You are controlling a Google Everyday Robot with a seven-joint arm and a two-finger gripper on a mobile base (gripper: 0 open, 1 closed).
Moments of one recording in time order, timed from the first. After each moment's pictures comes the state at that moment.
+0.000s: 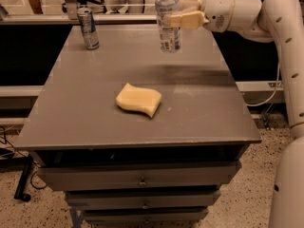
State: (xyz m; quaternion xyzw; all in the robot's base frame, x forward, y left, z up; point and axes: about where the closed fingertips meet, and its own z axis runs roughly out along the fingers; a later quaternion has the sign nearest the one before) arm 0.711 -0.067 1.008 -0.47 0.52 0.40 0.59
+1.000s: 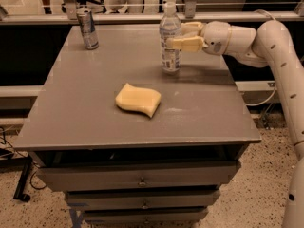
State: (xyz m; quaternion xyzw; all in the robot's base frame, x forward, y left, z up) arm 0.711 -0.084 0.942 -0.45 0.52 0.41 0.60
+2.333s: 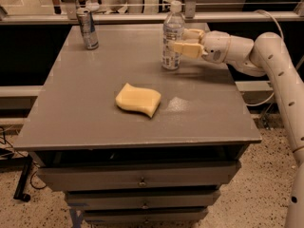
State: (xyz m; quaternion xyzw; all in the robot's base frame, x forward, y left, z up) arm 0.715 -0.092 0.919 -0.42 0.53 0.43 0.60
